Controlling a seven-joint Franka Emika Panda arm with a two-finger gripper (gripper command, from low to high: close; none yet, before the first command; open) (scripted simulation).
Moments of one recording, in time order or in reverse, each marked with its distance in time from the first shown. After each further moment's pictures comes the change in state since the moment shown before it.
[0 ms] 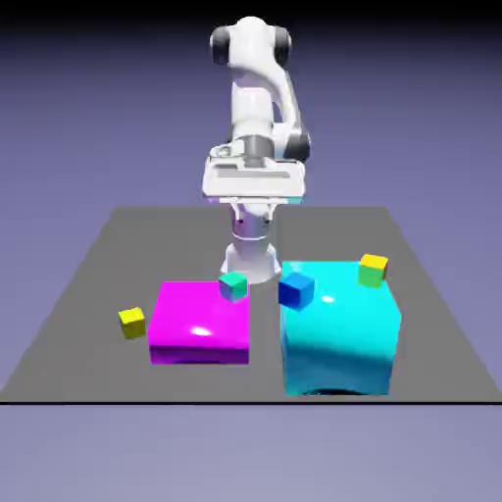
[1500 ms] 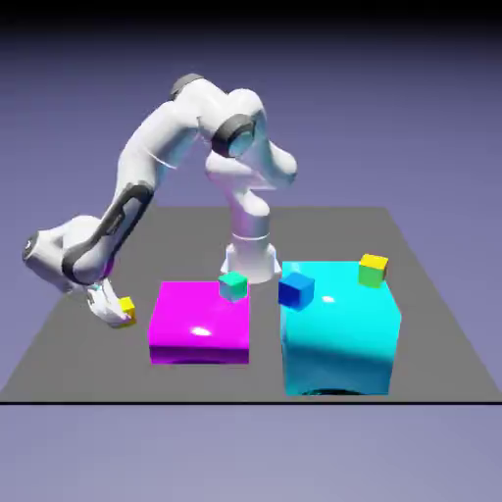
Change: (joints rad) arm -0.061 1.148 -0.779 0.779 0.650 -1.295 -0.096
